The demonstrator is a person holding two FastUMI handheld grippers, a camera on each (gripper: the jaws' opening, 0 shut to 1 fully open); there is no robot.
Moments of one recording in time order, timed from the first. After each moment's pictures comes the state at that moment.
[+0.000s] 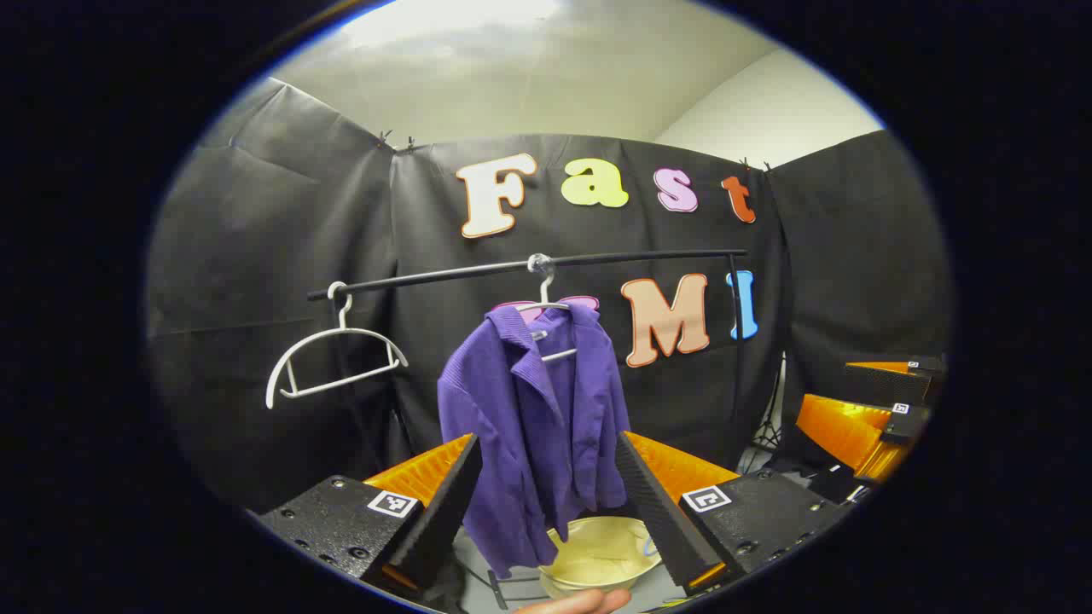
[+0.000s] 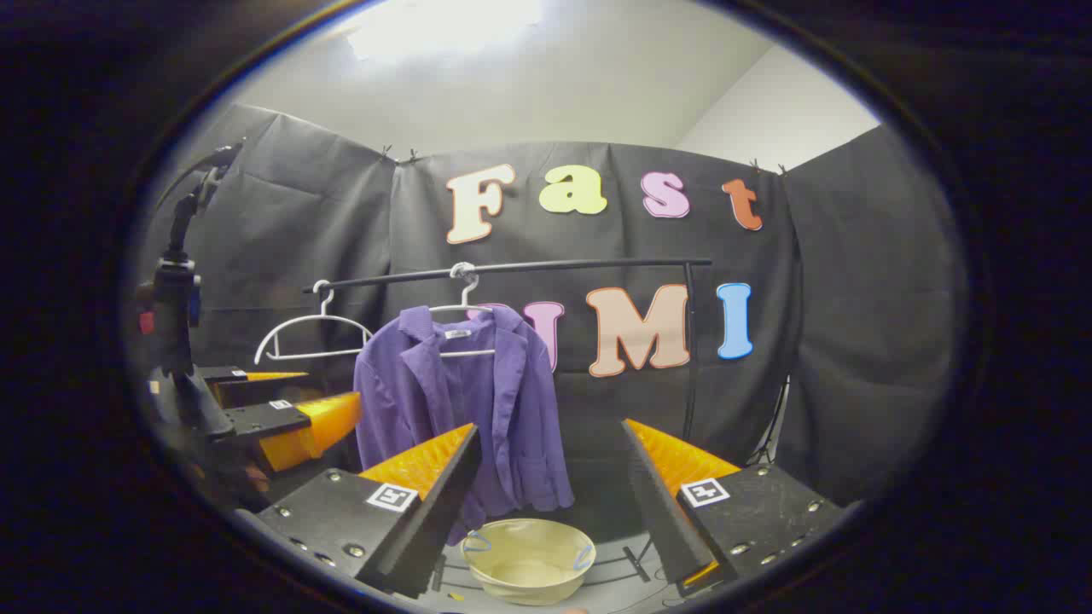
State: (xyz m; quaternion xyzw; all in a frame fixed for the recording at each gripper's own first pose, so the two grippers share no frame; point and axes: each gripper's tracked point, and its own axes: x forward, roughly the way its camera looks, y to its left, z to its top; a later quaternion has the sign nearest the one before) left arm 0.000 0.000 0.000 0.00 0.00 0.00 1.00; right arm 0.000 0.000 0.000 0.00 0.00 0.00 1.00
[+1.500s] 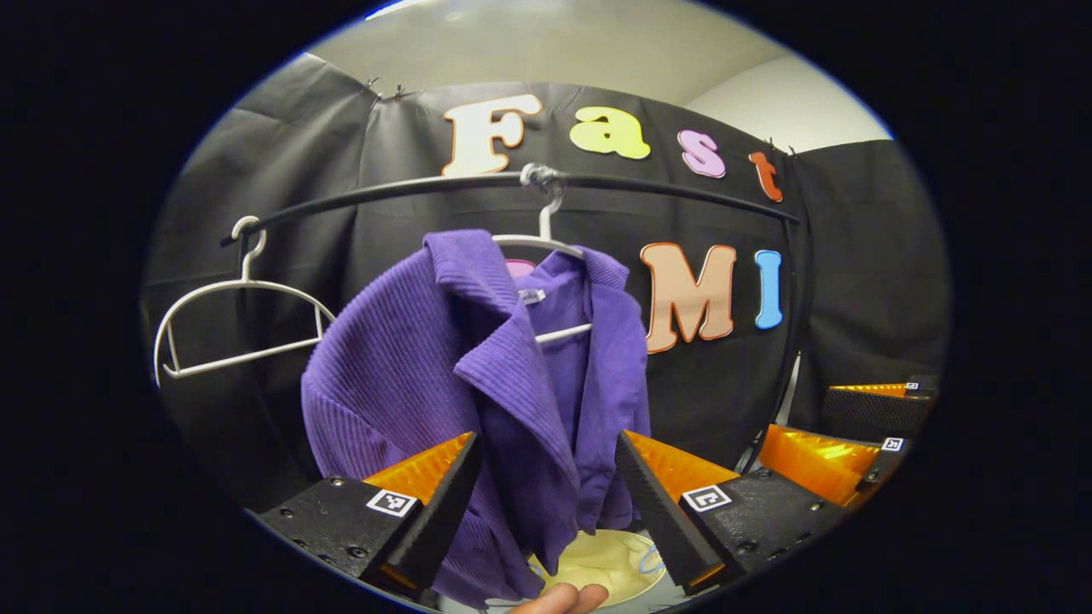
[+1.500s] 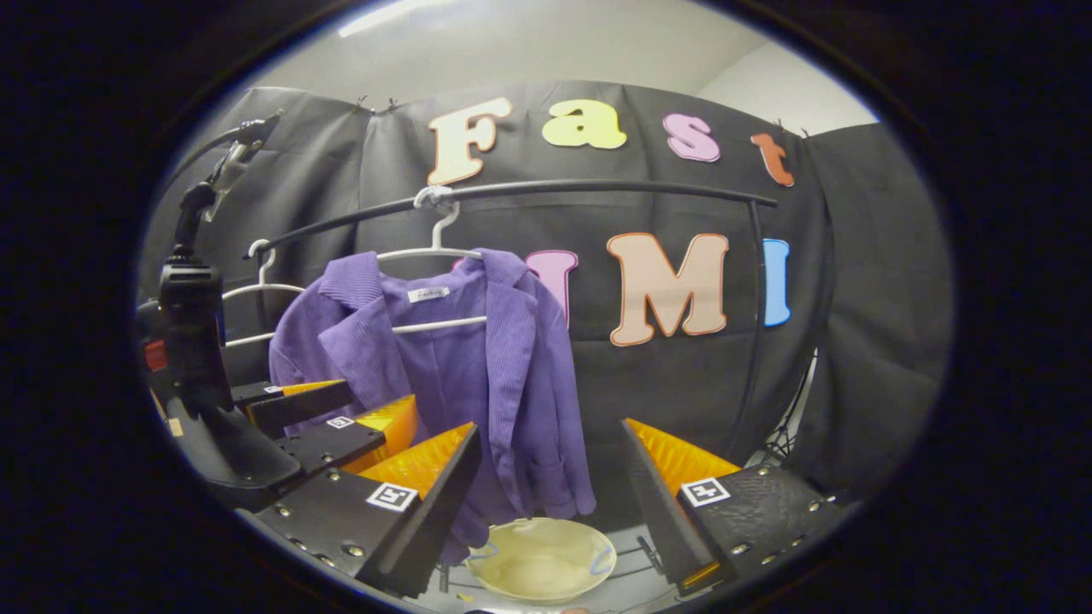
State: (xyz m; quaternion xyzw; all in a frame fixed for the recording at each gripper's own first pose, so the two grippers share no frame) left arm 0.196 0.035 -0.048 -0.03 0.04 0.00 1.00; right arm 0.201 0.042 -0.063 0.00 0.08 -0.01 1.00
